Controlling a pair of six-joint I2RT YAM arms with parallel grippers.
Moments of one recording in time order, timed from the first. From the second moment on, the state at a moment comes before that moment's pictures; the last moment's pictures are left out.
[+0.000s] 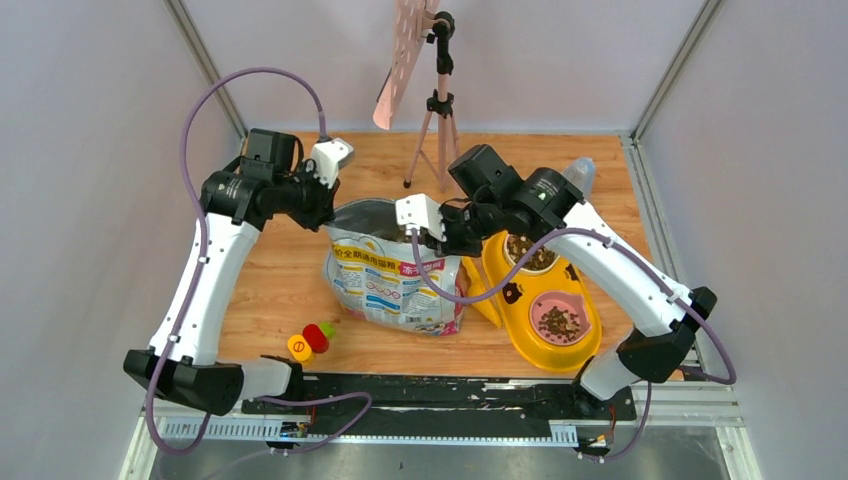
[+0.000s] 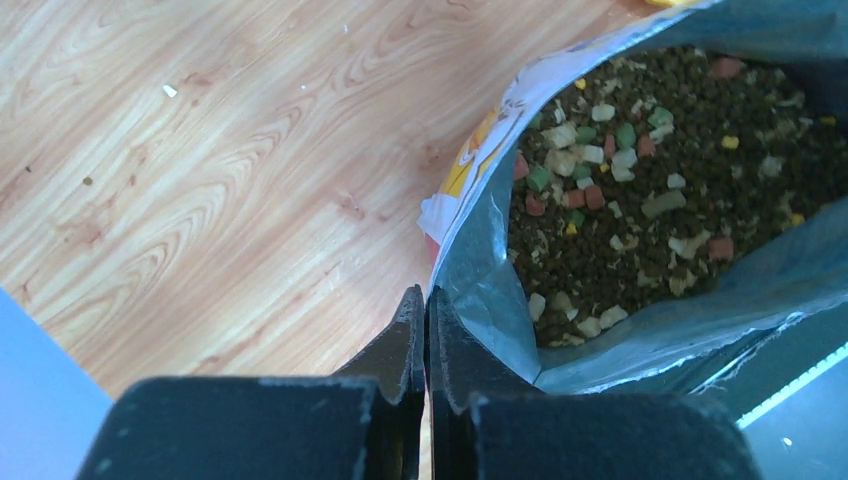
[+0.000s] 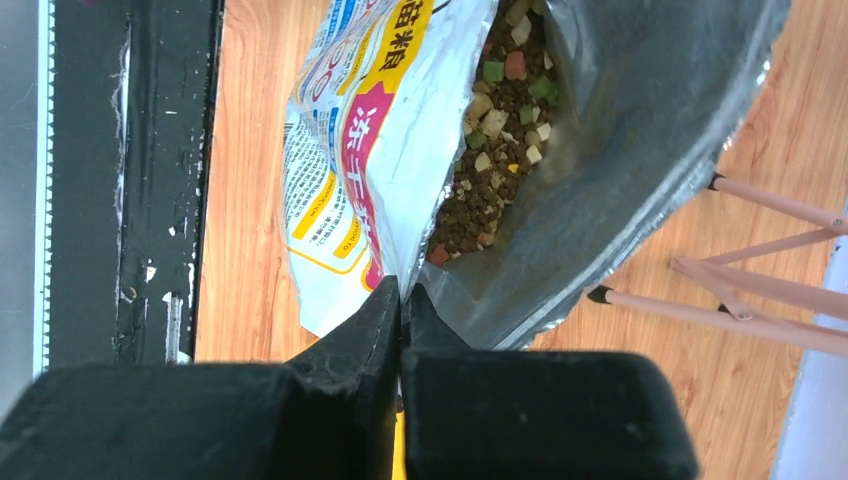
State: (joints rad) left arm -0.23 1.28 1.58 -1.15 0.29 0.35; right arm 0.88 1.55 1.85 -1.21 -0.40 -0.77
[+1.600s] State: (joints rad) left arm -0.14 1.30 1.55 -1.53 0.80 1.30; right arm 0.82 1.47 1.66 -1.09 -0.49 -0.55
